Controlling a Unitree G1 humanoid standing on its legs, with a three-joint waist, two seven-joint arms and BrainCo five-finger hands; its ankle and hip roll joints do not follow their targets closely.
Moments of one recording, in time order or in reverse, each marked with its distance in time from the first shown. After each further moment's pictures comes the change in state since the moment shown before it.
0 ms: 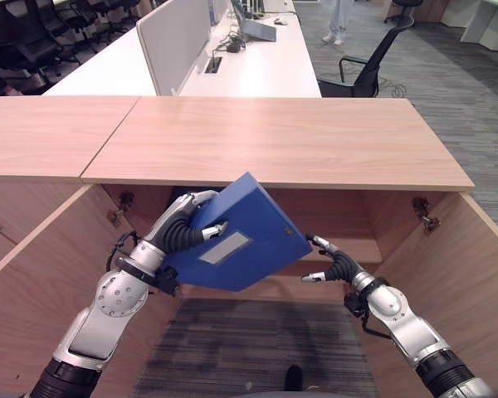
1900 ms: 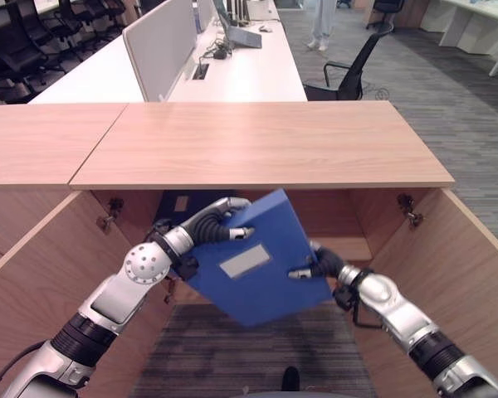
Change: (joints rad) left arm -0.206 0.029 -0.311 0.254 -0.277 0.149 -0.172; right arm -0.033 0.067 0.216 0.176 0.426 0.032 0.132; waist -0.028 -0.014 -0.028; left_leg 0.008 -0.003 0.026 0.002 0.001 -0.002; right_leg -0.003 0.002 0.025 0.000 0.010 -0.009
